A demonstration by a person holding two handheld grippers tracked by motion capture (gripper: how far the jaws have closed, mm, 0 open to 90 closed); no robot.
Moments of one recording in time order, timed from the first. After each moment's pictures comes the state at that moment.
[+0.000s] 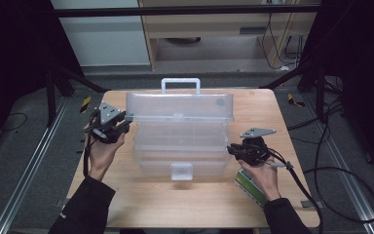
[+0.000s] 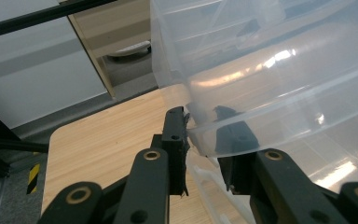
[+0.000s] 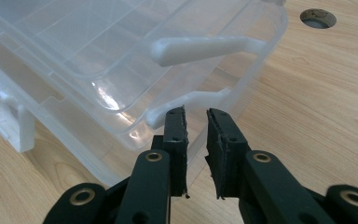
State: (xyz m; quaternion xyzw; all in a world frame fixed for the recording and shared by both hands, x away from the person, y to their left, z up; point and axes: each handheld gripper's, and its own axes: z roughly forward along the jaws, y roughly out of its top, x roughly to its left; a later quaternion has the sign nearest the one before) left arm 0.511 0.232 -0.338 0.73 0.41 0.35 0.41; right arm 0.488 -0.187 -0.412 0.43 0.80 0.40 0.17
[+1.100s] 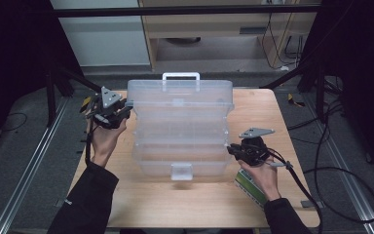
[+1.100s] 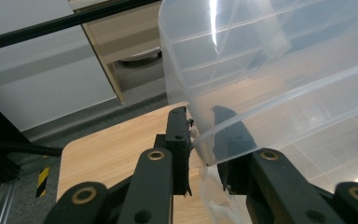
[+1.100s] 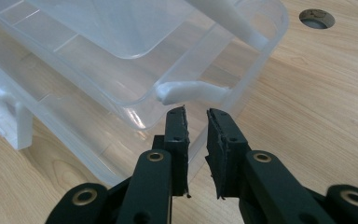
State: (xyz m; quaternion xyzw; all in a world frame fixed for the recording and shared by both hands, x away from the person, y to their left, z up) left arm 0.539 0.226 -0.317 0.72 0.42 0.37 0.41; right arm 0.487 -0.185 -0.410 0.42 0.80 0.39 0.17
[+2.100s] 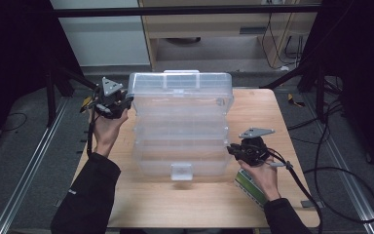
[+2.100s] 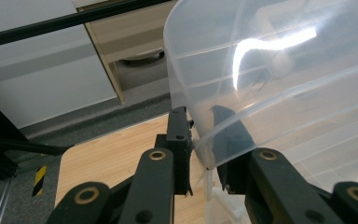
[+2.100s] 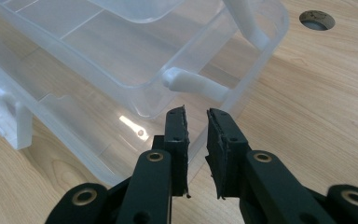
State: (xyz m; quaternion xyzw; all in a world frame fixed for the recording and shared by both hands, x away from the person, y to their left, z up) left arm 0.561 0.224 -0.305 0.71 0.44 0.36 0.41; right arm 0.487 -0.185 -0.410 0.42 0.80 0.39 0.17
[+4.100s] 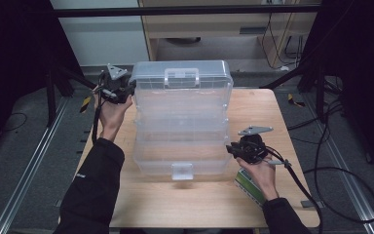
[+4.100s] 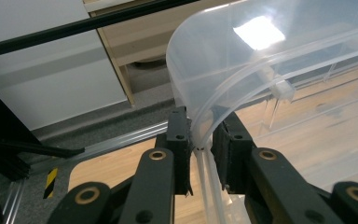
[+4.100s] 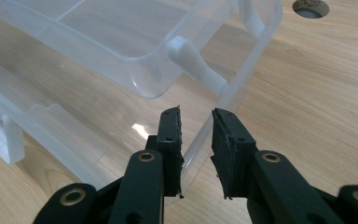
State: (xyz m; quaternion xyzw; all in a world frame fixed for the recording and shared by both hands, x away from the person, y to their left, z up) left arm 0.602 0.214 -0.290 0.70 0.45 0.39 0.39; right arm 0.495 -0.182 -0.413 0.45 0.79 0.38 0.16
